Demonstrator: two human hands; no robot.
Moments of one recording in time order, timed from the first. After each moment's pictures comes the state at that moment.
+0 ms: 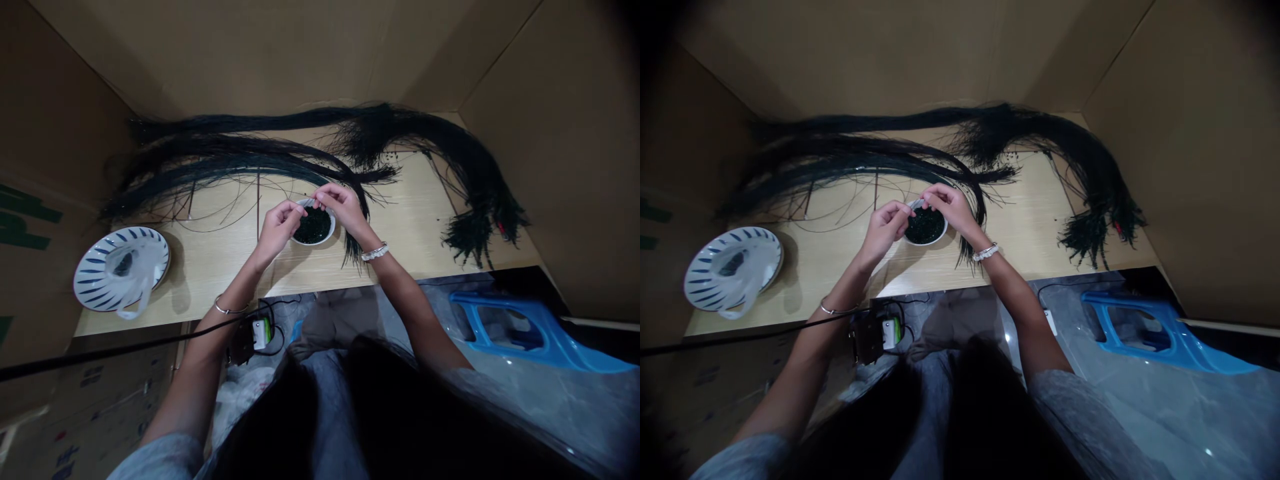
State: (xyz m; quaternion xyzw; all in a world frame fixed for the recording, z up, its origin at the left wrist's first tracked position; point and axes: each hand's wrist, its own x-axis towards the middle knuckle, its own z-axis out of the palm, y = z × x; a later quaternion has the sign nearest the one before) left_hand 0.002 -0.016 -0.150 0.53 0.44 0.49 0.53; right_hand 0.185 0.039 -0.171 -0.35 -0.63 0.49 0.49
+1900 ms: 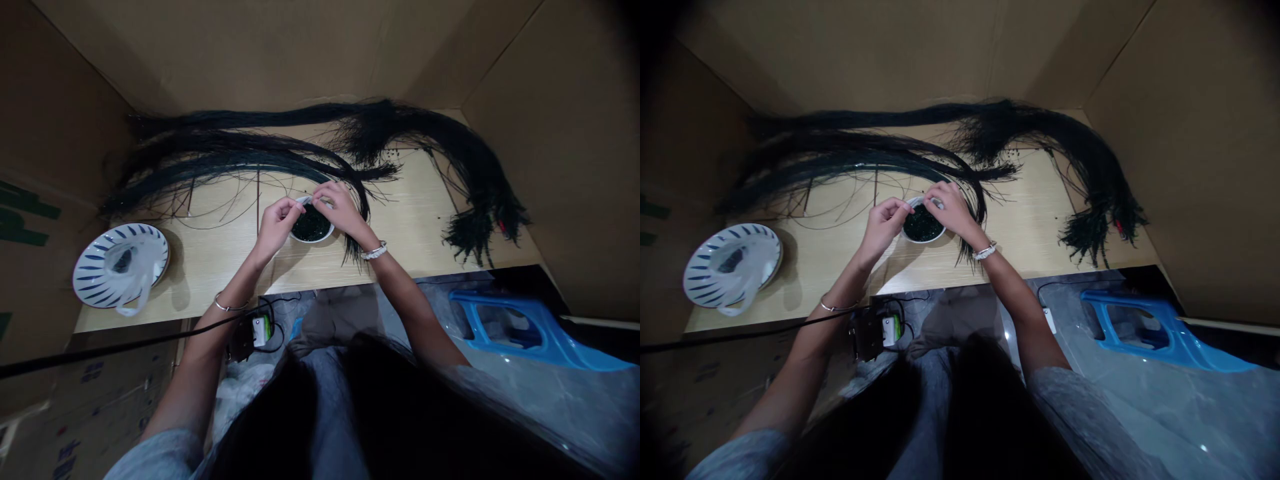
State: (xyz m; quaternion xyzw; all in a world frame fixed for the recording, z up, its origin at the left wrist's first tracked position) left_hand -0.001 -0.011 -0.159 0.56 0.46 0.49 0.47; right_hand 0.188 0.038 -0.179 -0.44 -0.77 0.27 0.37
